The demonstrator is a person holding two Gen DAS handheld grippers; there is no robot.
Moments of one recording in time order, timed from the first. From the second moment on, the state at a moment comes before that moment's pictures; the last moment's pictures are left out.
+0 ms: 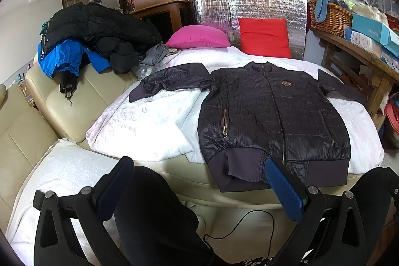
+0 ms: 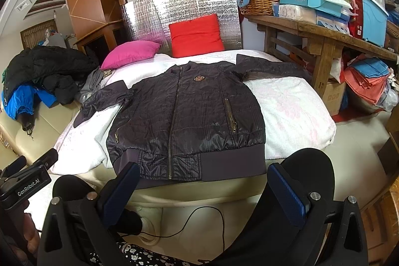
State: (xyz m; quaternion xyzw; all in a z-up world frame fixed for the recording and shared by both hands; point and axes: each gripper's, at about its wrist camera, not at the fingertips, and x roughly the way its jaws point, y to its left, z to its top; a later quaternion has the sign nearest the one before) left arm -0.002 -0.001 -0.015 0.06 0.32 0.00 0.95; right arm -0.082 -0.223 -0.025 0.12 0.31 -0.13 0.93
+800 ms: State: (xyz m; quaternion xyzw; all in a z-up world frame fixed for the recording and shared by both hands) left arm -0.001 -0.001 -0.016 0.06 0.32 0.00 0.95; right arm -0.082 -0.224 -0.027 0.12 0.31 -0.13 0.93
